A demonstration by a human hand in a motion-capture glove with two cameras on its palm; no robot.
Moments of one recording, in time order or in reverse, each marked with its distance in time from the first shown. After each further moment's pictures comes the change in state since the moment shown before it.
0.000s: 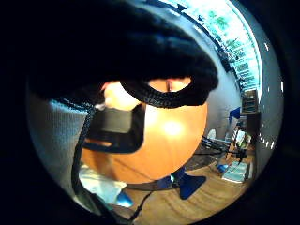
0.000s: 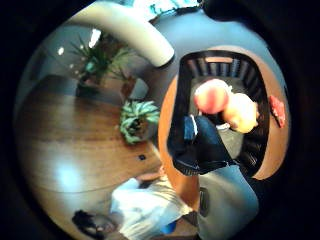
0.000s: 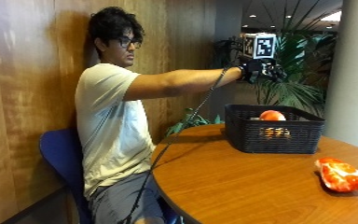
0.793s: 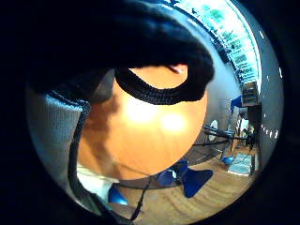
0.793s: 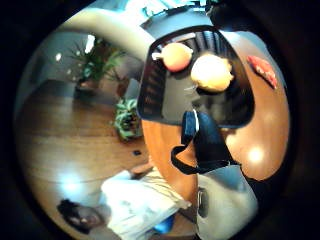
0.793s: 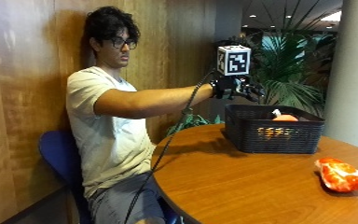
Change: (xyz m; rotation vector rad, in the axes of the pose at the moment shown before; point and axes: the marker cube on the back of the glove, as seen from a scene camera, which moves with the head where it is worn) arm 0.083 0.134 0.034 0.028 -0.014 0.064
